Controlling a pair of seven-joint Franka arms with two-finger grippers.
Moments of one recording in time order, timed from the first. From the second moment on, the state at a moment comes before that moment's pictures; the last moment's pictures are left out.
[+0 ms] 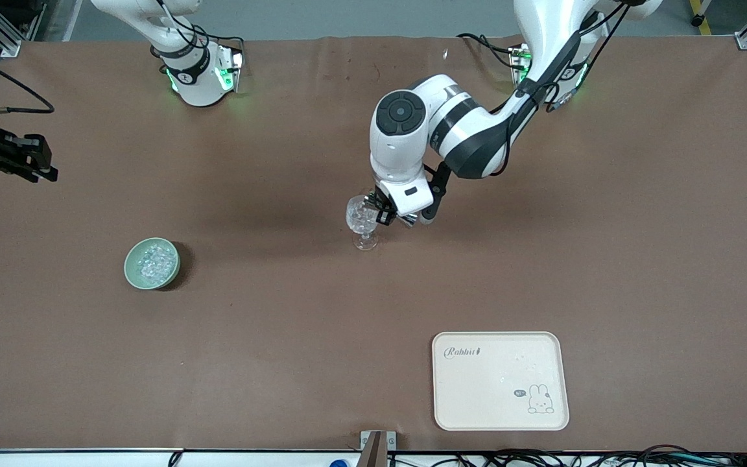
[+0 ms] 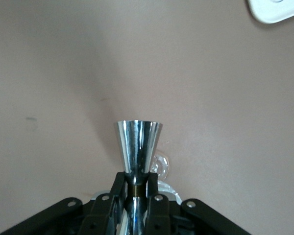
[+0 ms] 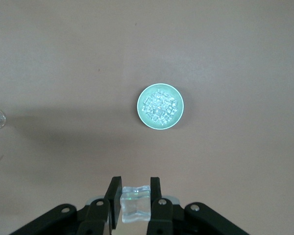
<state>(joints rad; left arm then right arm) -0.49 0.54 -0.38 -1.51 0.23 2.03 -2.10 -0.02 0.01 0.02 -1.53 0.01 1.50 -0.08</state>
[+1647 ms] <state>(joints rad) -0.57 0.54 -0.39 -1.50 0.50 2.02 -2.10 -0.02 0.01 0.02 -1.53 0.01 1.50 -0.08</state>
